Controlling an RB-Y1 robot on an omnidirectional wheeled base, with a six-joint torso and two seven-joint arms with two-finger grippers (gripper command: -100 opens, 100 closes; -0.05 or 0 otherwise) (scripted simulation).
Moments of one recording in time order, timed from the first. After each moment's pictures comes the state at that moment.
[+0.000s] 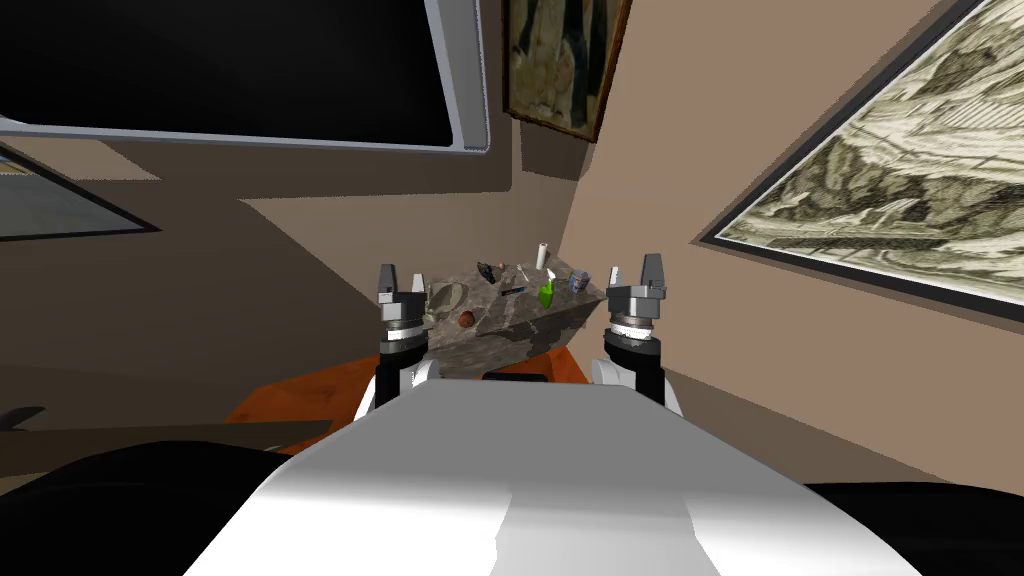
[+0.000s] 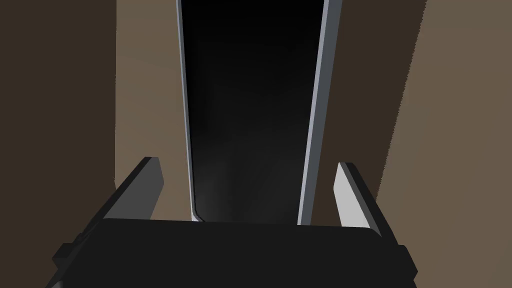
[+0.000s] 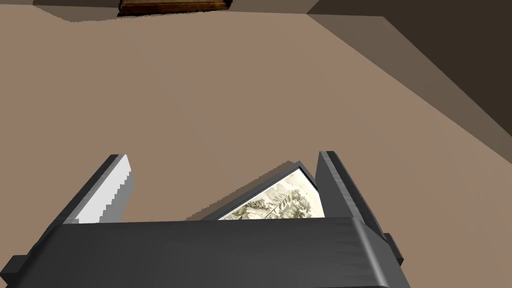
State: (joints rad) left arm 0.54 0.04 0.05 -2.28 0.02 -0.56 -0.01; right arm 0.52 0.02 0.02 -2.37 0.12 -0.47 -0.02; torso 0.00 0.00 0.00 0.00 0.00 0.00
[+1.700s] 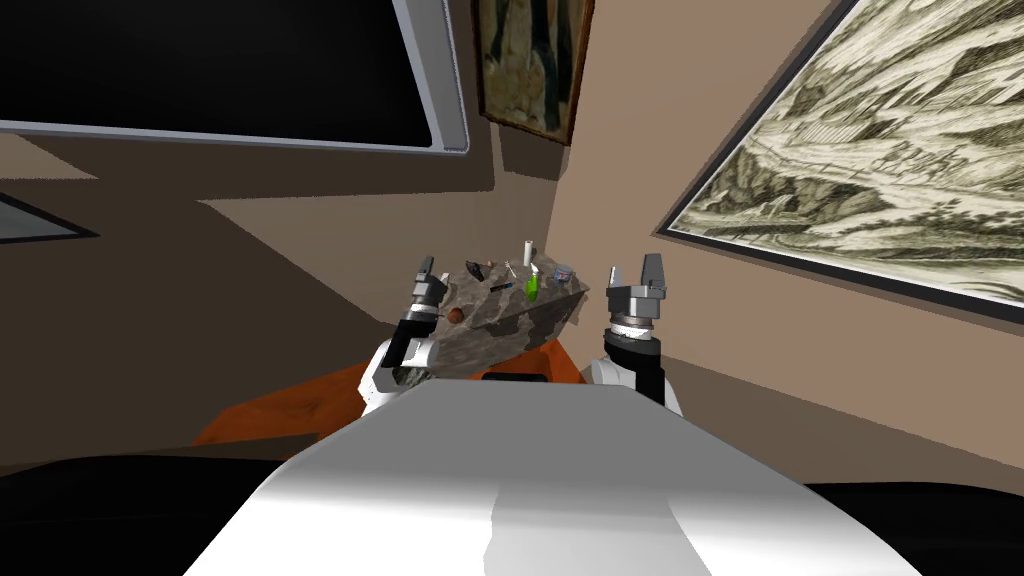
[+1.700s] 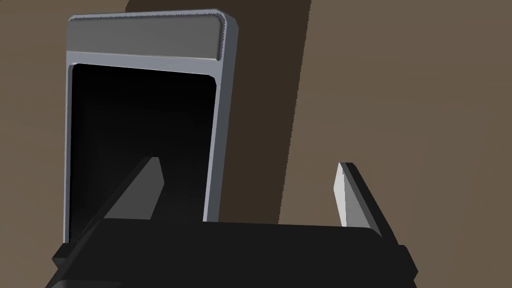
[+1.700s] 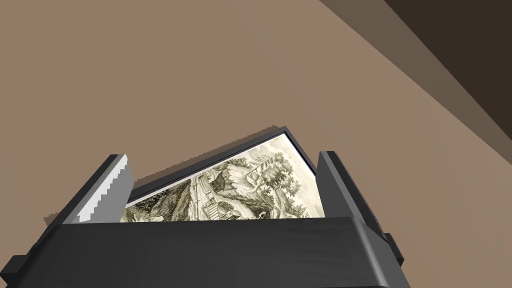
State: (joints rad) left arm 0.32 0.26 0.04 -2.18 0.06 -0.15 0.15; right arm 0.52 0.02 0.02 -2.37 0.12 -0.47 -0.02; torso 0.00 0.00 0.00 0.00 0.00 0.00
